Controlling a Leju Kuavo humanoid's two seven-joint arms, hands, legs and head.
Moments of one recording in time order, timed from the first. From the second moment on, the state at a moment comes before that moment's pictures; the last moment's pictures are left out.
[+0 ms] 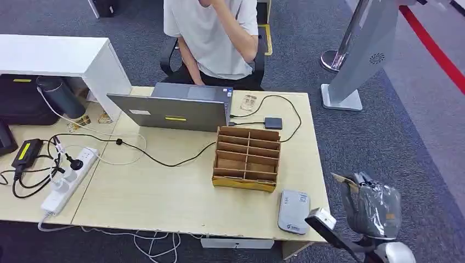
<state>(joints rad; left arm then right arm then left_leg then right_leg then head) -0.09 -0.22 0.95 -0.21 -1.17 -0.09 0.01 0.25 -0.27 0.20 -1.85 1.18 -0.50 0.02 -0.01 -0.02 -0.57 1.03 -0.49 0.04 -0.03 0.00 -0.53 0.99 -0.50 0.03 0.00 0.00</state>
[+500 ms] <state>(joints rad) -0.09 -0.21 0.96 -0.21 -1.16 -0.08 0.03 0.28 -0.27 0.38 -1.64 1.07 -0.59 0.10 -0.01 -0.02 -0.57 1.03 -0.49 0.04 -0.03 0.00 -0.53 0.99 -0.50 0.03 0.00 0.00</state>
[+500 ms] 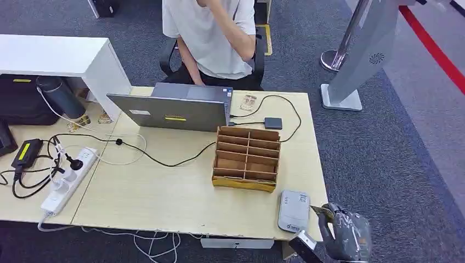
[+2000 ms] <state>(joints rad) -0.08 -0.19 0.93 -0.21 -1.25 -0.09 0.03 -0.35 -0.25 0.31 -1.57 1.24 -0.35 0.11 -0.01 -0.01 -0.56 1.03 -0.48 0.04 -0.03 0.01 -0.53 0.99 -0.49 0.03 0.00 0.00</state>
